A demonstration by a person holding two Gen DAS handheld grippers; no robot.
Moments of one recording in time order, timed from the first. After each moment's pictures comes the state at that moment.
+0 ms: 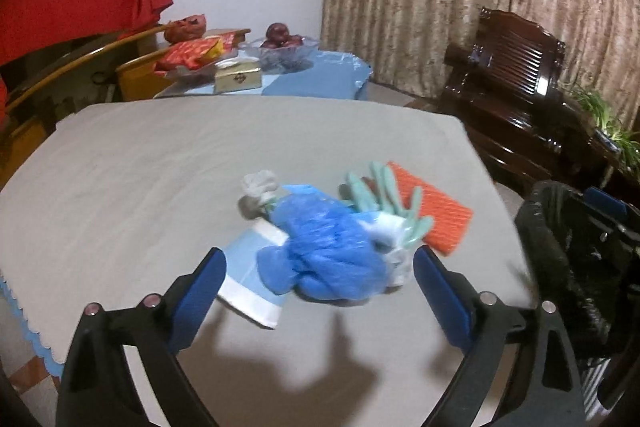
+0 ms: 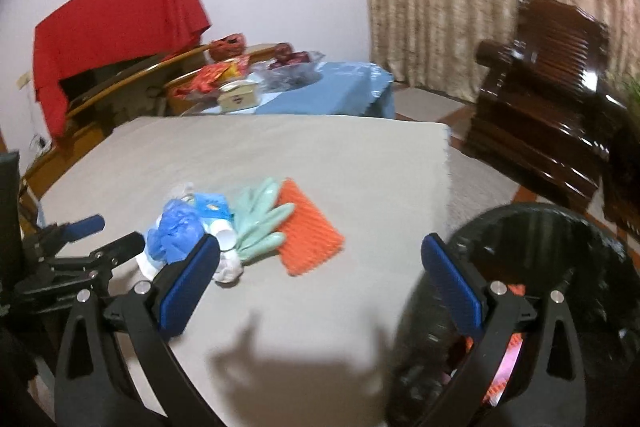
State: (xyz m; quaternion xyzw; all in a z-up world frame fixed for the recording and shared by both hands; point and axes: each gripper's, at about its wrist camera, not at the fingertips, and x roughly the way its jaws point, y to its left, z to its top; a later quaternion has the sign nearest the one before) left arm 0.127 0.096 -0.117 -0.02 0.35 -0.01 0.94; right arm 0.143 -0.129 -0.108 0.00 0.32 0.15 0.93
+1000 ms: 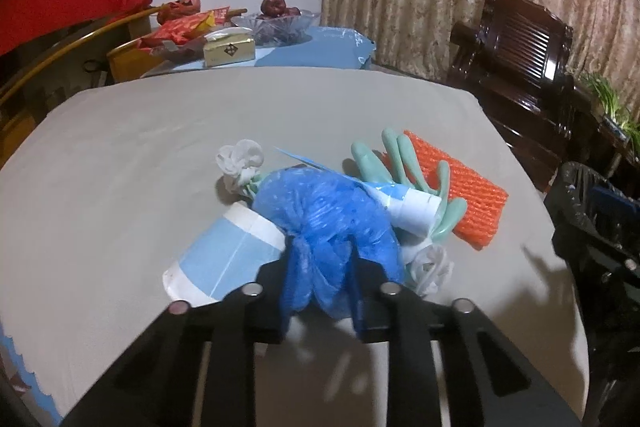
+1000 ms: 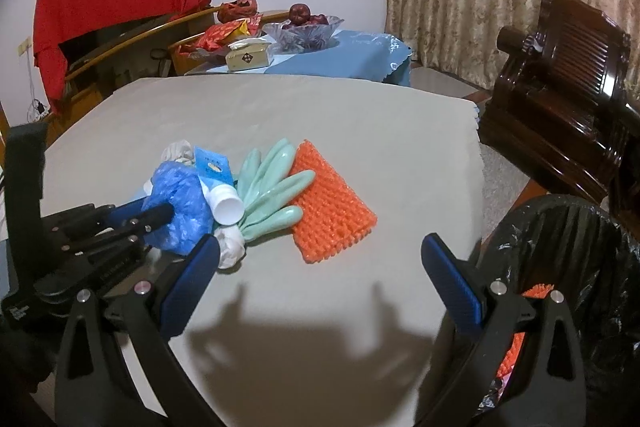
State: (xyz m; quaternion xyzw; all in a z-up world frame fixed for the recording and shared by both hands) left arm 0.162 0.090 -0.163 -0.02 0.38 -0.01 0.93; right arm 0.164 -0.099 -0.146 -0.03 0.36 0.16 0.92
